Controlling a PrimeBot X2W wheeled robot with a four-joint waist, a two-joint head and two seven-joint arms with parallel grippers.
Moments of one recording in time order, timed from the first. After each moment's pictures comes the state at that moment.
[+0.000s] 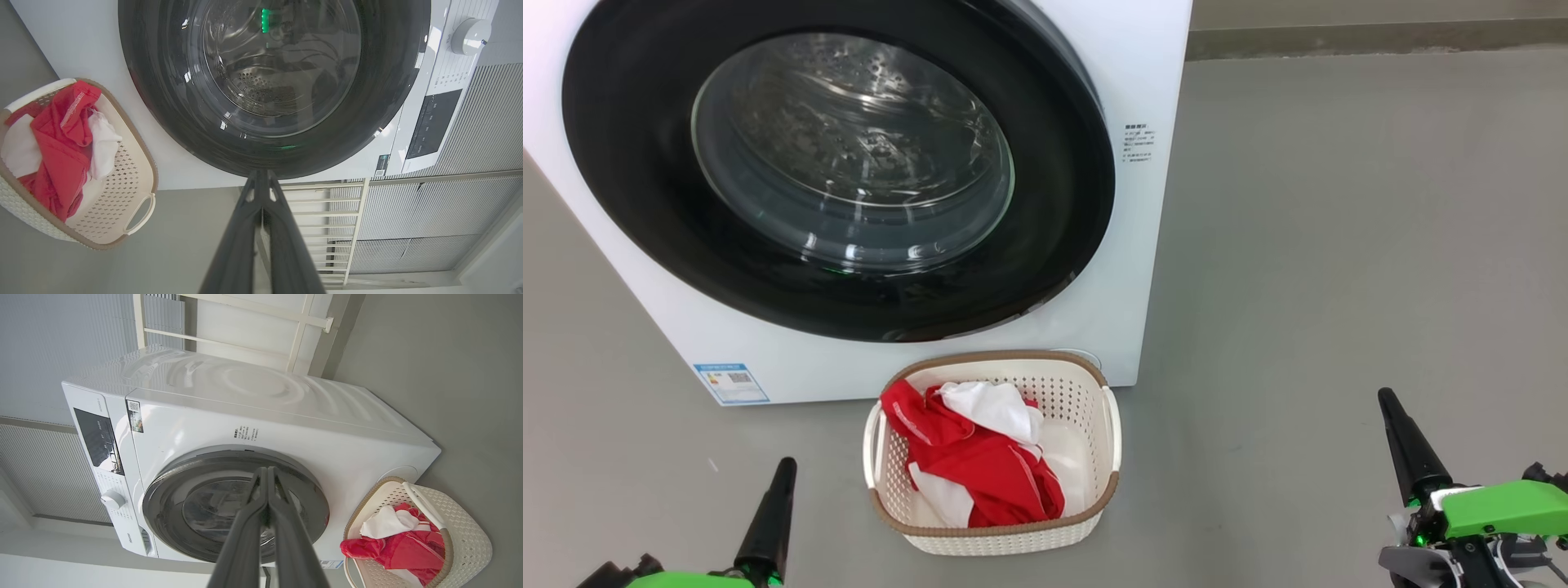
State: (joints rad) left arm -0.05 0.03 0.07 0.26 -1.53 -0.11 0.09; right arm -0.05 -0.04 -0.12 0.27 1.54 0.13 0.08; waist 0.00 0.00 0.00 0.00
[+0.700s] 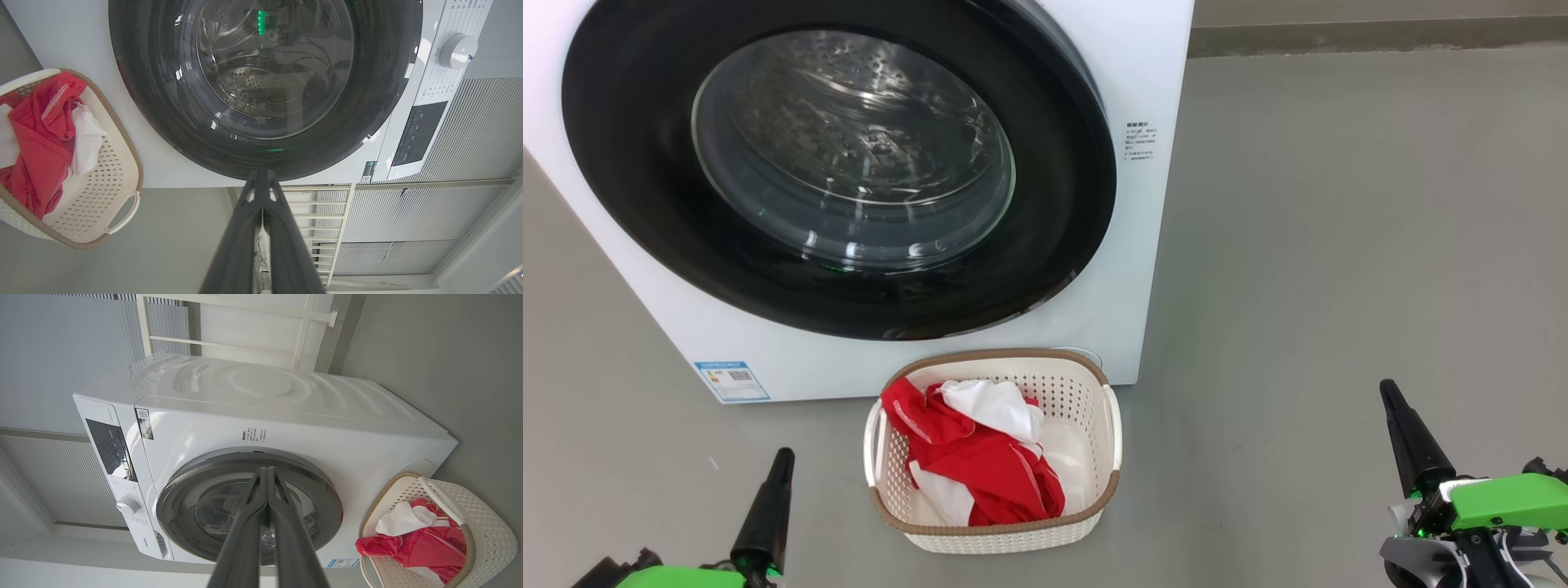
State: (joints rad) left arm -0.07 0.03 0.08 0.27 -1.60 -0.12 0.11; right arm -0.06 -0.04 -0.12 0.27 1.61 0.13 0.10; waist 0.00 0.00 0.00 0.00
